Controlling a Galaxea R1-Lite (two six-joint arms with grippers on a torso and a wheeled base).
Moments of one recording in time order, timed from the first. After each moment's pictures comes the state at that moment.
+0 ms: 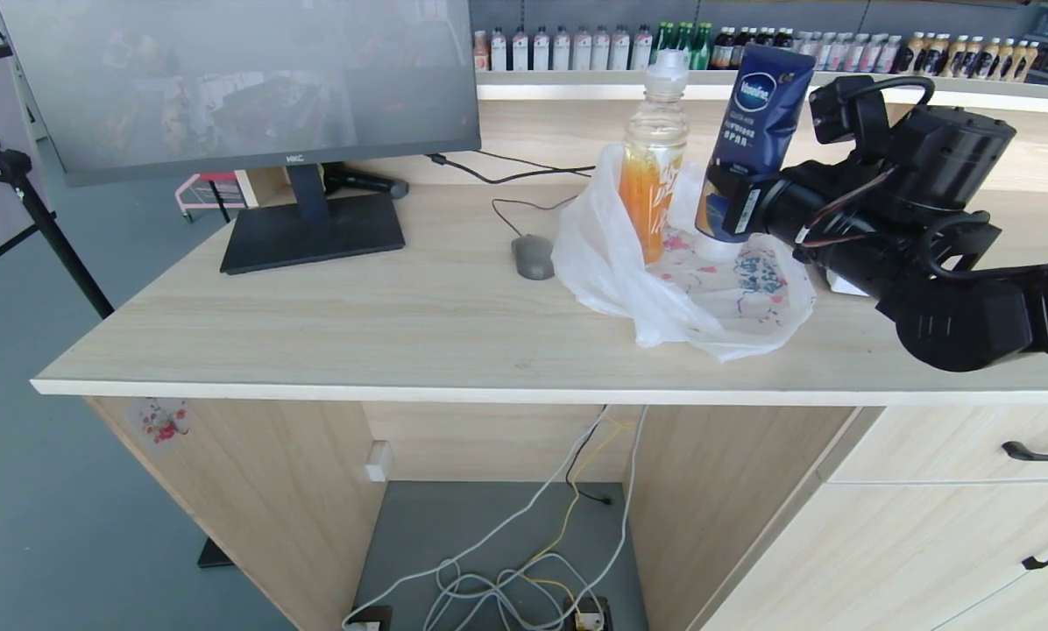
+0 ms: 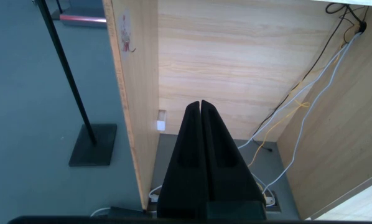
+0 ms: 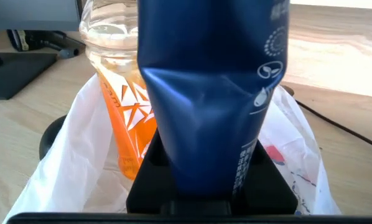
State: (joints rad) left arm 0.00 0.00 0.00 0.00 0.00 0.00; right arm 0.26 1.91 -1.30 -0.83 0.08 -0.05
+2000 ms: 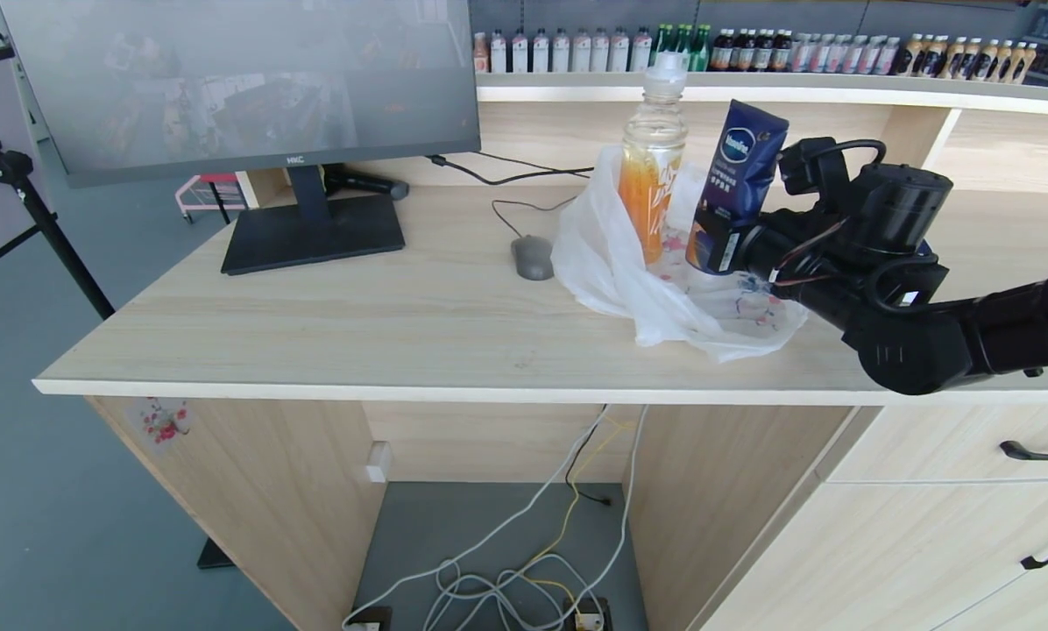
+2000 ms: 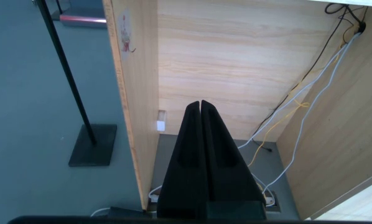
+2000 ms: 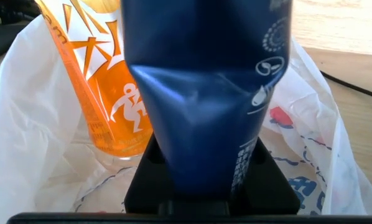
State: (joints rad) left arm 0.00 0.00 0.00 0.00 0.00 0.00; right arm 0.24 2.01 -1.26 -0.86 0.08 -0.03
